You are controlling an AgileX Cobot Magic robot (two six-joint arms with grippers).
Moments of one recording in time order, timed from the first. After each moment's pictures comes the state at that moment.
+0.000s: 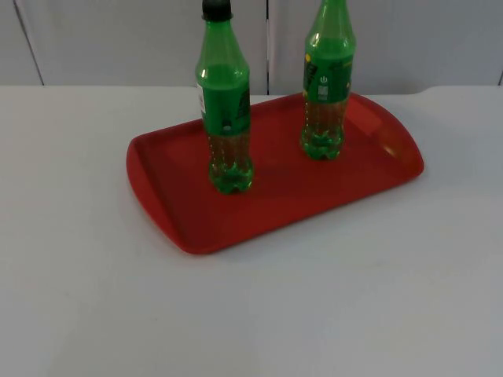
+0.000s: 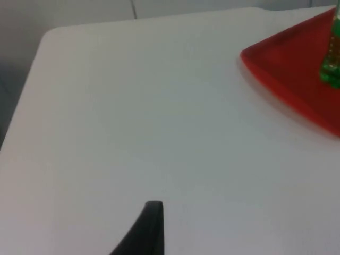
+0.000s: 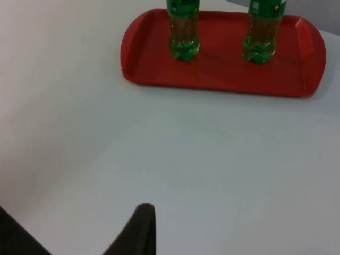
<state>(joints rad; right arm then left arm) 0.65 0.00 -0.52 -0.02 1.08 0.00 -0.10 0.00 -0.50 0.09 1.08 -0.02</state>
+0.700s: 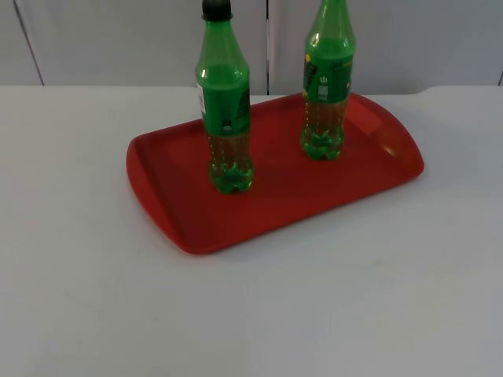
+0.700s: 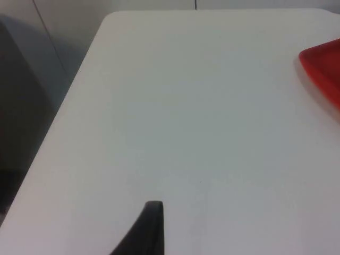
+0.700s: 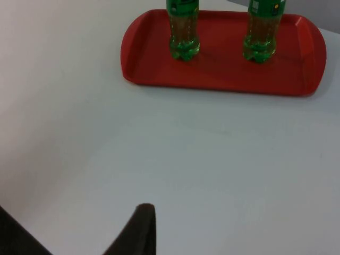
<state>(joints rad) 0.65 0.00 -0.52 -0.02 1.08 0.01 0.07 0.00 -0.50 0.09 1.08 -0.02</state>
